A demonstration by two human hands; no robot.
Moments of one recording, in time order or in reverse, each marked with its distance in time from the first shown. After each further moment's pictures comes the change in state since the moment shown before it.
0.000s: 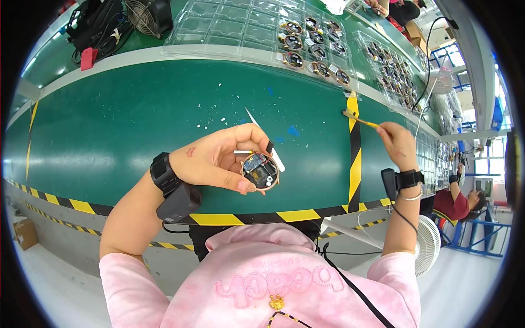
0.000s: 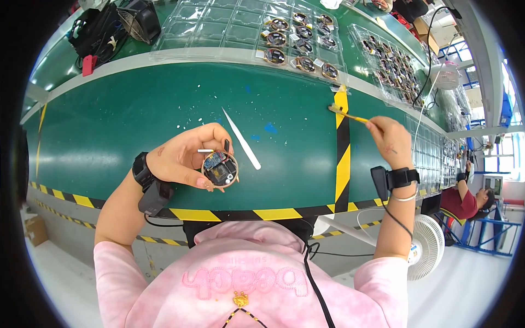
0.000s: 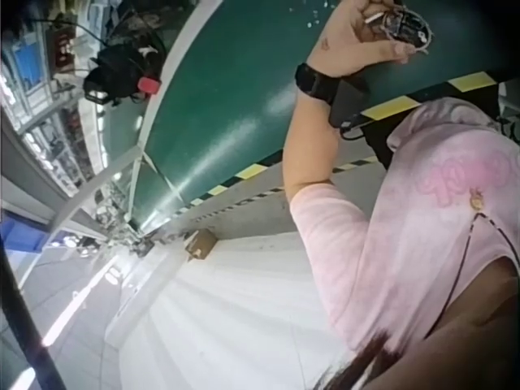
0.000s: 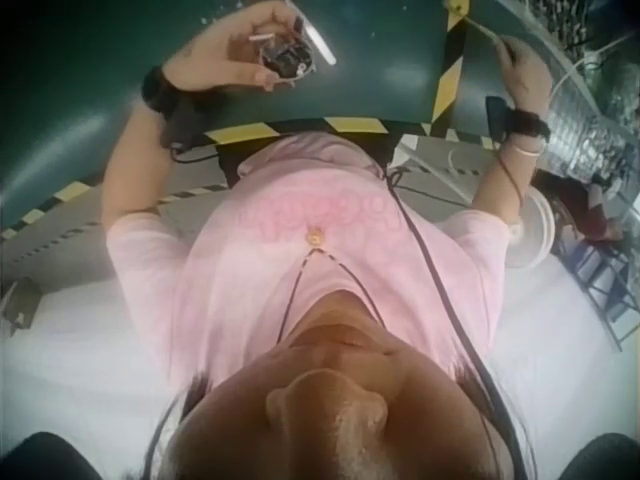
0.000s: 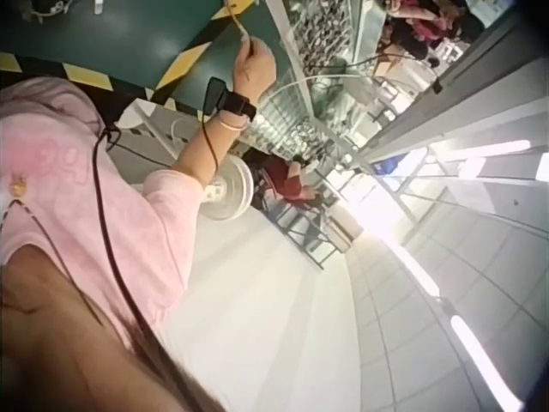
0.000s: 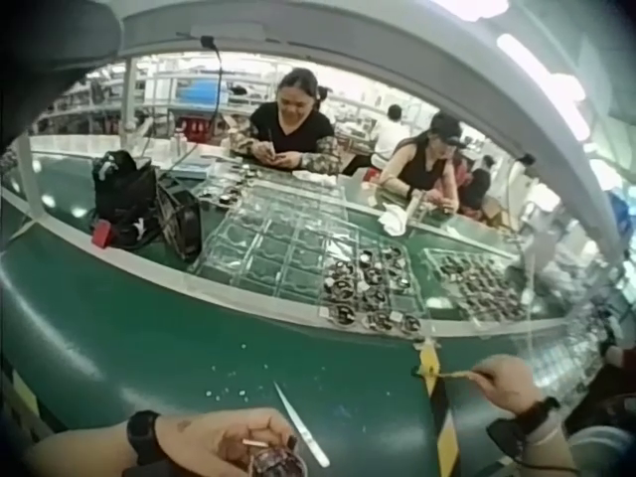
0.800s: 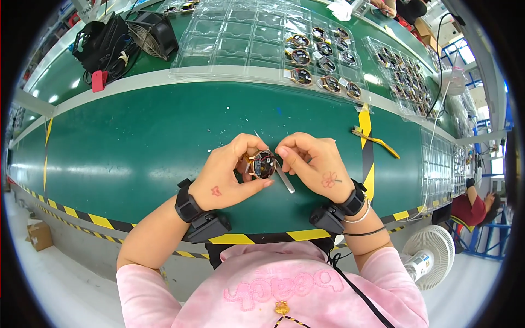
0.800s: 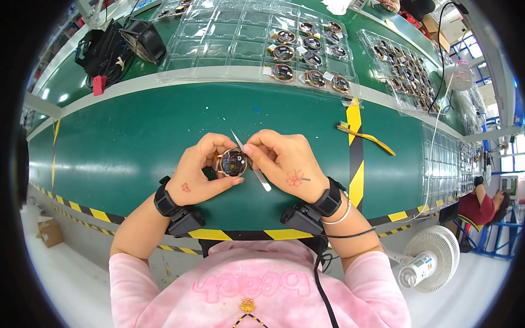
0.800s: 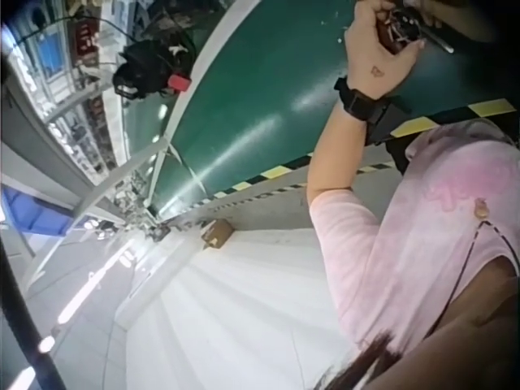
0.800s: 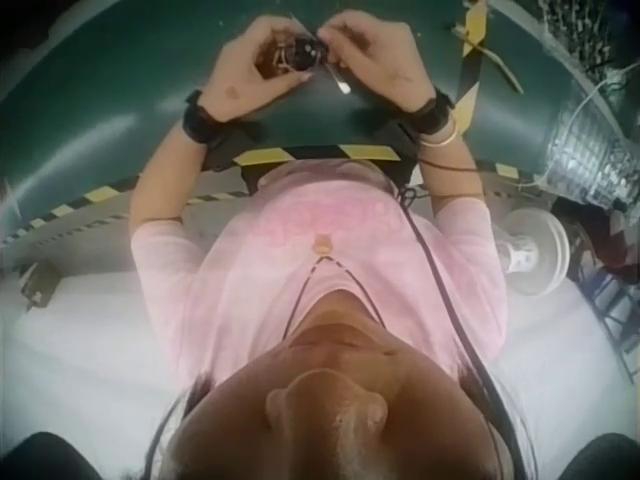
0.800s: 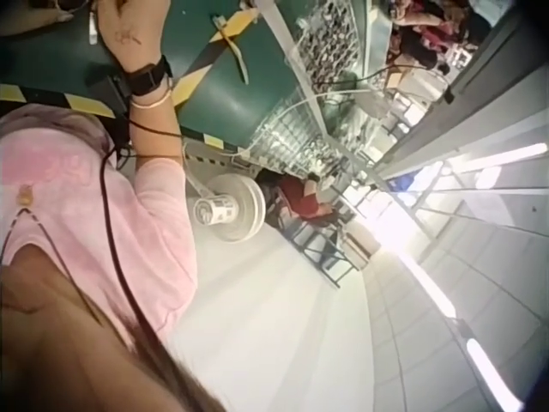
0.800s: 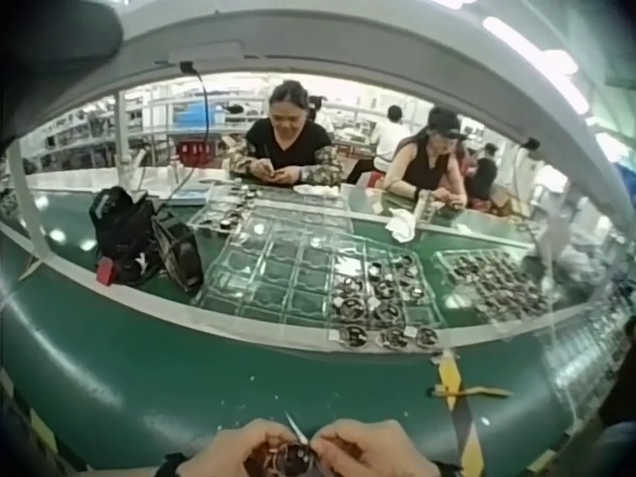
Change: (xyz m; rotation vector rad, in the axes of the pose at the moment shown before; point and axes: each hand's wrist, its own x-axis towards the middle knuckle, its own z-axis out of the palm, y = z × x) left_hand 0.008 -0.016 0.004 0.890 0.589 0.186; right_hand 0.015 -0.191 0.026 1.160 -0.274 -0.192
